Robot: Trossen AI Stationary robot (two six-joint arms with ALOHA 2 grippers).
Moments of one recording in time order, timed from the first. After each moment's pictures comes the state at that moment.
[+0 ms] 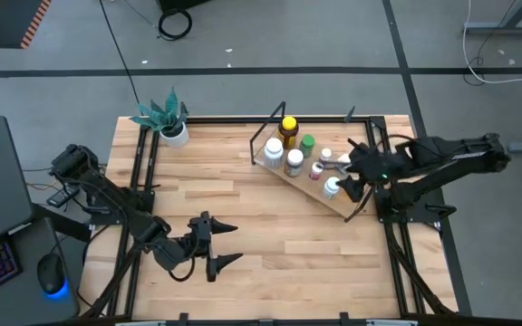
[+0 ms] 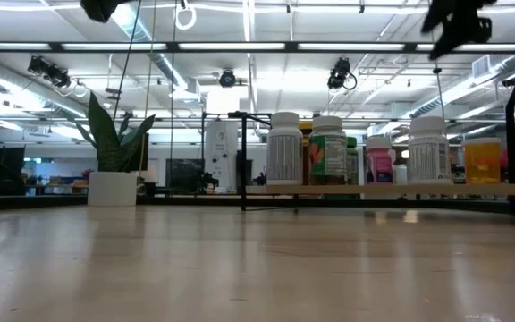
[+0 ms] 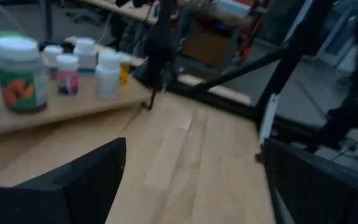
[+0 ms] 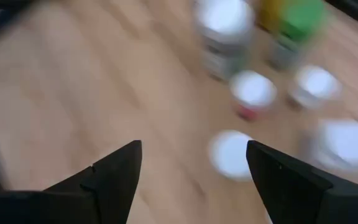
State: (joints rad) left arm -0.71 1.40 0.80 0.34 -0.86 -0.52; right arm 0.20 0.92 1.10 -1.13 0.32 0.83
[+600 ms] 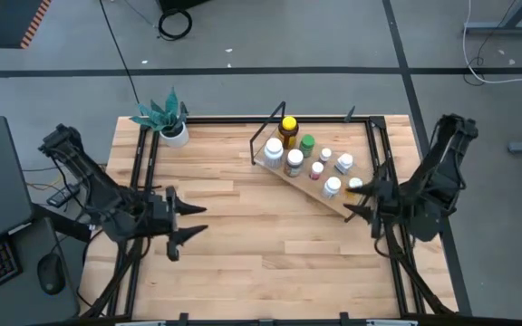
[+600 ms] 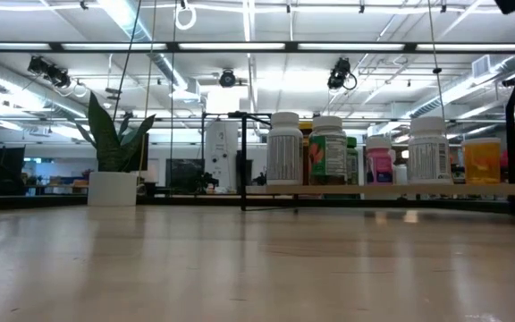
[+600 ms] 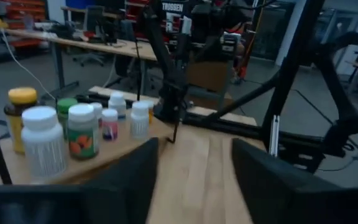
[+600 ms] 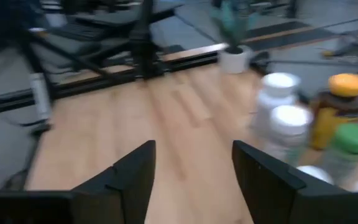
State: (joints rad) left arm -0.81 0.94 0.69 0.15 -0.99 -0.28; right arm 0.97 0.82 0.85 -0.81 1.12 0.85
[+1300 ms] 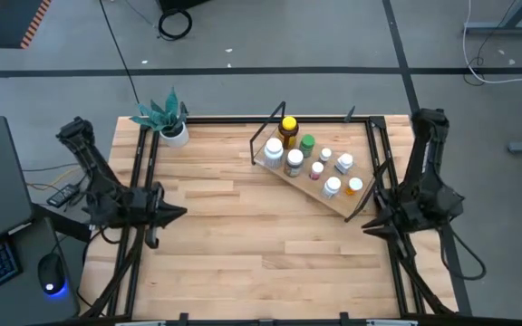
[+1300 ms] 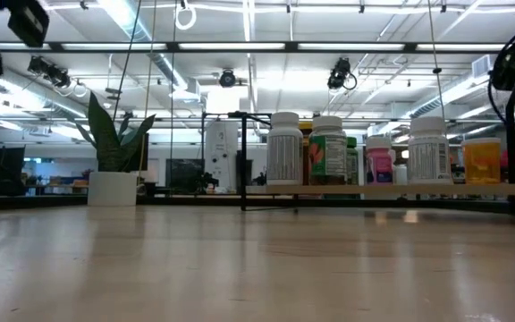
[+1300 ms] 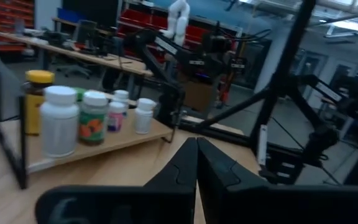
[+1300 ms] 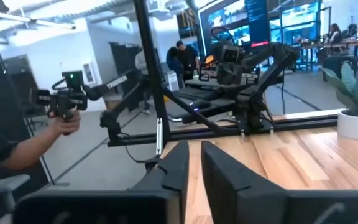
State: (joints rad) left arm -0.99 0.53 0.27 0.39 -1.12 -0.19; right arm 1.31 0.59 0.29 0.51 1.13 -0.01
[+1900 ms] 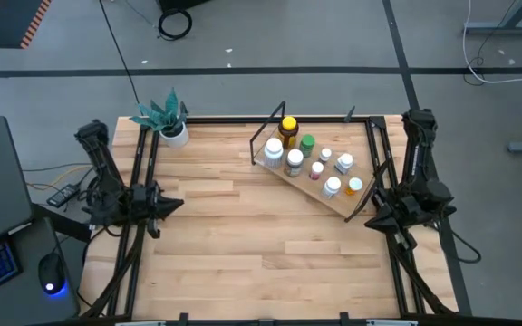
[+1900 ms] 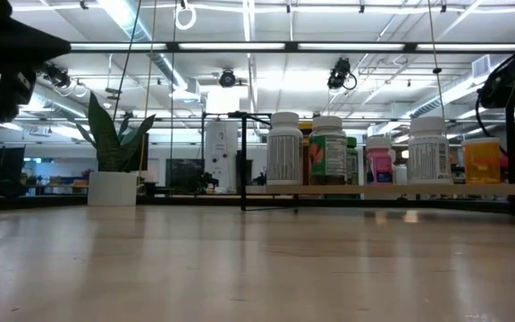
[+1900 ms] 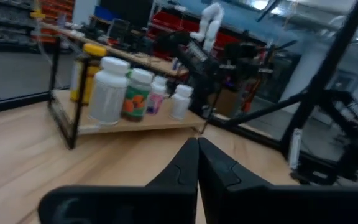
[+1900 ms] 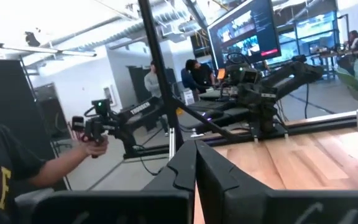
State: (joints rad) left arm -1.10 0.24 0.01 0.38 -1.35 -0.24; right arm 1.39 0.46 0.01 0.93 1.12 -0.20
